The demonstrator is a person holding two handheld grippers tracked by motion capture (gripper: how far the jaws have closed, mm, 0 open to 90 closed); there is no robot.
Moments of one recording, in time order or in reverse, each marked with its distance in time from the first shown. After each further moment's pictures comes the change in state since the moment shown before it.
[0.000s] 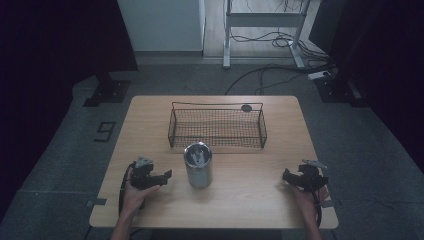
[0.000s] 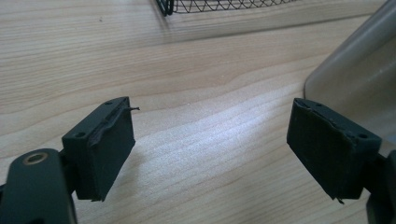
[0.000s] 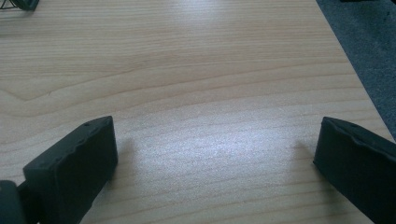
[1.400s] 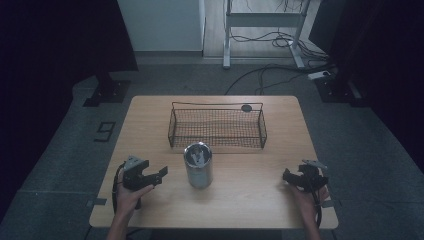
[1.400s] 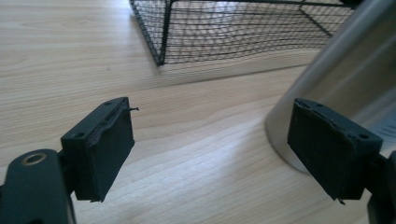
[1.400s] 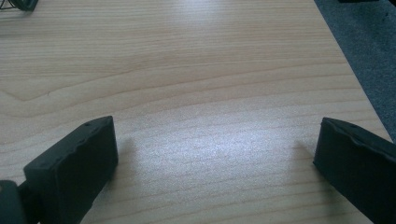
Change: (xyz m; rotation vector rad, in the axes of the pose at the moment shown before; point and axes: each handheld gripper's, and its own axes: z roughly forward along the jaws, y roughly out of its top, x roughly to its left) left arm -0.005 0.008 -0.039 -0.150 -0.053 -0.013; right arm 0.000 0.000 0.000 -0.001 -0.004 0.000
